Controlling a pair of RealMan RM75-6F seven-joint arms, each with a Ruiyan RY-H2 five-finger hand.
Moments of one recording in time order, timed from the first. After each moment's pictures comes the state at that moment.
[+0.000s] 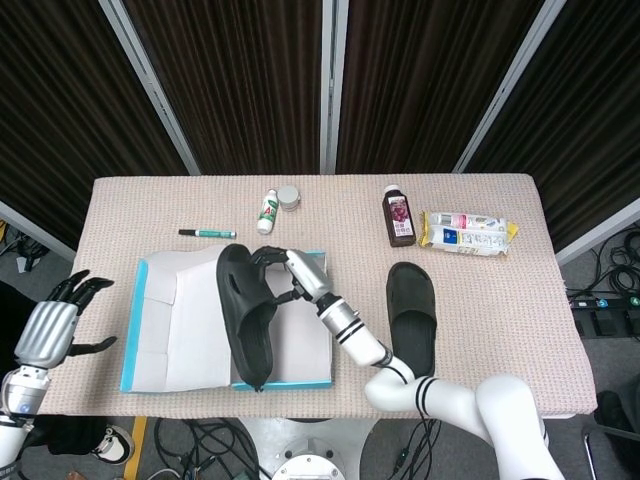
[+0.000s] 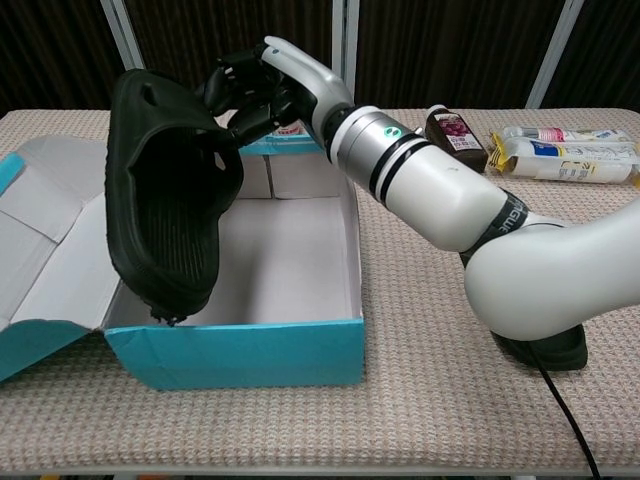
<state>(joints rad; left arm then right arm) -0.22 -1.19 -0.02 -1.42 1.55 1.40 -0.25 1.03 -2.04 0.35 -0.95 -1.37 0.96 0.75</state>
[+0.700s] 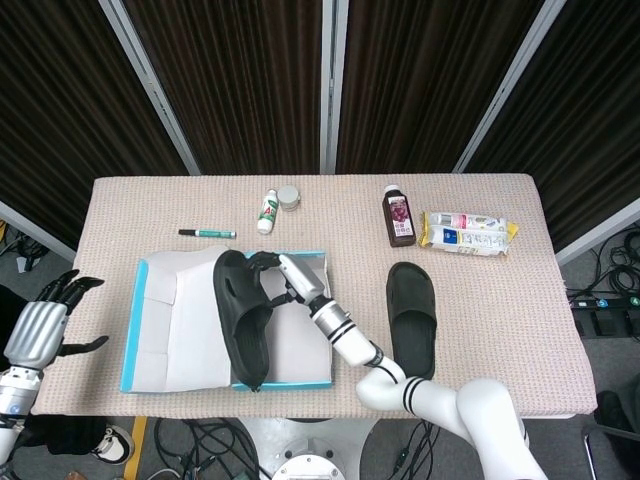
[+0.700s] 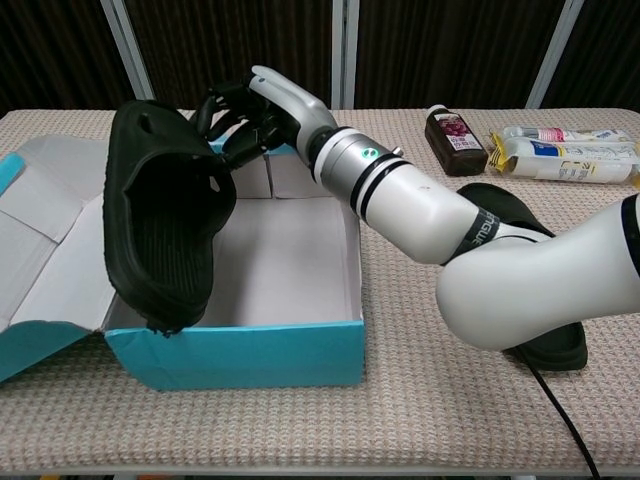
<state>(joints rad) -0.21 -1.19 -0.02 -1.38 1.54 1.41 -0.30 1.07 -2.12 0.35 -0.80 -1.37 0.91 0.79</state>
